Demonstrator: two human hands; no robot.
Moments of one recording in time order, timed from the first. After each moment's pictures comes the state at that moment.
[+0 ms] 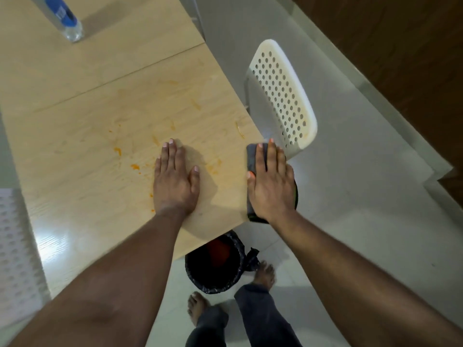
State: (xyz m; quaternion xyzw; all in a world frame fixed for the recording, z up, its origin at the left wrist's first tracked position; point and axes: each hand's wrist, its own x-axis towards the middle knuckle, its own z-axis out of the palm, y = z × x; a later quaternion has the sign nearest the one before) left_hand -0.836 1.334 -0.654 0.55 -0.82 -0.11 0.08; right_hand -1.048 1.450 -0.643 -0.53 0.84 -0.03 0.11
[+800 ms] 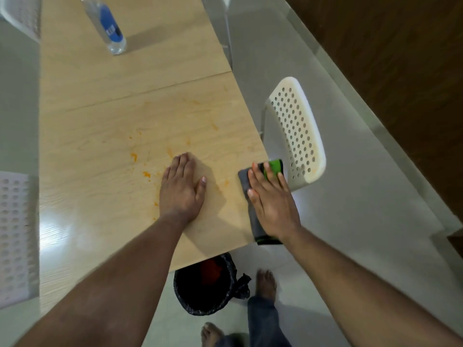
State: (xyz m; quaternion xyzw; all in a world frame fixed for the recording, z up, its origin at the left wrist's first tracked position) left_hand -0.843 1.326 -0.644 0.58 -0.81 -0.11 0.06; right_hand -1.083 1.433 -0.639 -0.68 0.72 -0.07 0.13
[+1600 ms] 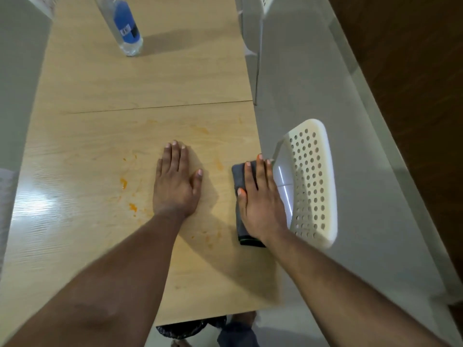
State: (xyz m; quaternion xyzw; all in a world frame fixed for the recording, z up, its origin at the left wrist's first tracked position) left_hand -0.890 1.210 -0.650 0.68 -0.73 -0.09 0.07; right_hand -1.108 1.276 -0.636 -0.70 0.70 -0.04 0.13
